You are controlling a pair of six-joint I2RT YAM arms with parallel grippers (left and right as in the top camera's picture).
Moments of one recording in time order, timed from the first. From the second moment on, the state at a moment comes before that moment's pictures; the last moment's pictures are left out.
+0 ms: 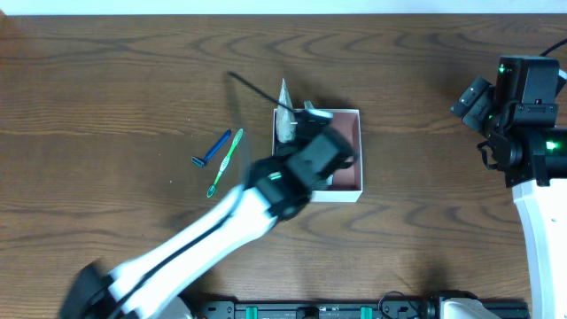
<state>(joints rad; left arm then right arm) -0.85 1.43 1.20 -0.75 -0.42 -0.48 0.00 1.30 1.40 -0.99 0.35 0.56</state>
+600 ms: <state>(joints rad) -0.16 1.56 1.11 -0.65 -0.18 -0.10 0.00 1.30 1.40 -0.99 0.35 0.56</state>
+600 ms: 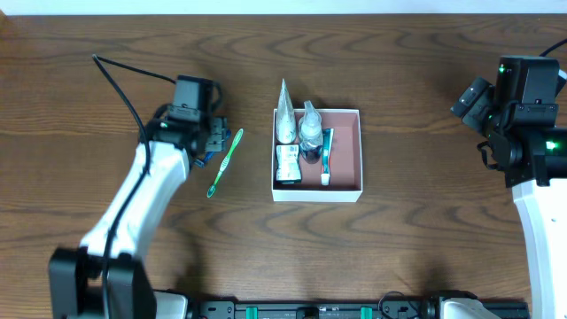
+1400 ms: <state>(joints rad) -0.09 1.78 1.10 -0.66 0.10 0.08 0.00 1.30 1.40 -0.99 0.35 0.56</state>
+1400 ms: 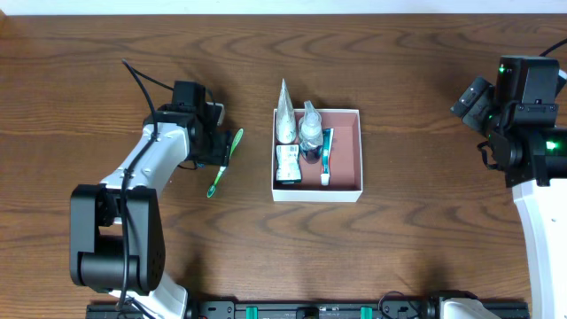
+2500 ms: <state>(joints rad) -0.18 1.86 1.09 -0.66 0.07 0.22 0.00 1.30 1.40 -0.99 0.35 0.56</state>
